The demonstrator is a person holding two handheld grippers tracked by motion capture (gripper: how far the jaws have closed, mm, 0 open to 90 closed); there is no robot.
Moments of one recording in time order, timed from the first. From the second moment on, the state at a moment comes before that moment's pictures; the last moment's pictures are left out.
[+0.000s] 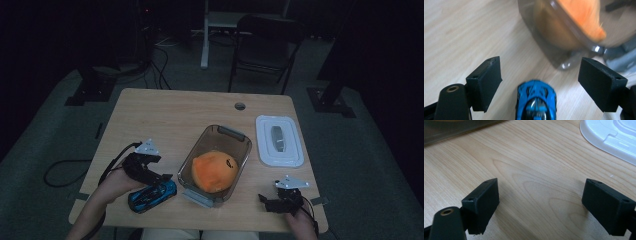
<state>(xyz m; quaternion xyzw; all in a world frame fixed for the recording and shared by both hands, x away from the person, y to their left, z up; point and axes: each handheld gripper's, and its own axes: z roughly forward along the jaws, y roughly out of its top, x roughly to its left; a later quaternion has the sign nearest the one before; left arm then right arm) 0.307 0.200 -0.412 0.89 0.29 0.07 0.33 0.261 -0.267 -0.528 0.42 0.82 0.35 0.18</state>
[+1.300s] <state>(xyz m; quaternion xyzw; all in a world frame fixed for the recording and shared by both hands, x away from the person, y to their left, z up) 0.284 0.210 -0.495 0.93 0.29 0.05 0.20 0.261 -0.266 -0.528 0.42 0.81 0.35 0.18</state>
